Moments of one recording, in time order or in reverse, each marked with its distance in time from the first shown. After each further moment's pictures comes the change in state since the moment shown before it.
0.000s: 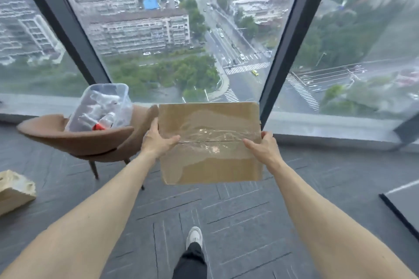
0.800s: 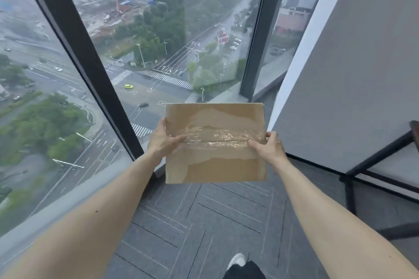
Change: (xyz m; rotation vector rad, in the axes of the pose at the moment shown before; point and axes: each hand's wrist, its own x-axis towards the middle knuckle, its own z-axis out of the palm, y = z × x) left_hand 0.108 0.388 0.448 0.109 -0.760 0.533; right_hand 0.149 0.187 -0.351 0.133 0.684 0.499
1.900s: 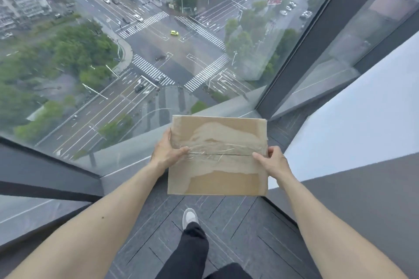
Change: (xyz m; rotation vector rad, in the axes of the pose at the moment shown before) left_hand 0.503 0.077 0.226 -0.067 0.066 -0.331; right_hand 0.628 -0.037 0.024 -0.165 -0.346 0.065
